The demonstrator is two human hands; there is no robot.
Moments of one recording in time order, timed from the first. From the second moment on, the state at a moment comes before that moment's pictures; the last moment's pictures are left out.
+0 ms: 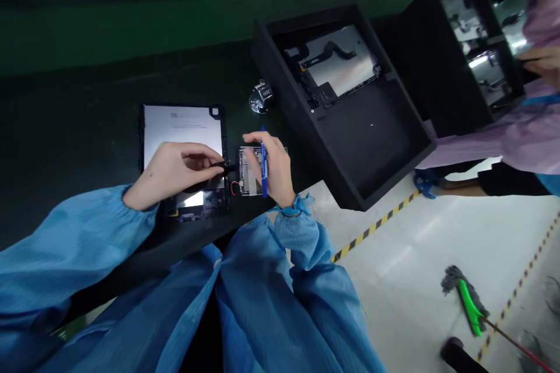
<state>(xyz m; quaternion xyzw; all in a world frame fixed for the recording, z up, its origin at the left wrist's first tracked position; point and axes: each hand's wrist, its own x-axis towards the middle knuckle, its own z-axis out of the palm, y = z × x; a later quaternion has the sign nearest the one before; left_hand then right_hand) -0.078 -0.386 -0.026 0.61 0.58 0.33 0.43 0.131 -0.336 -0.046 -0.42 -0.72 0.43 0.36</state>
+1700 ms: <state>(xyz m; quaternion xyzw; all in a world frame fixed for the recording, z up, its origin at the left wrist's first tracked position) -0.053 -0.392 -0.042 0.74 0.58 0.25 0.25 0.138 -0.348 -0.069 -0.43 -0.76 0.37 0.31</state>
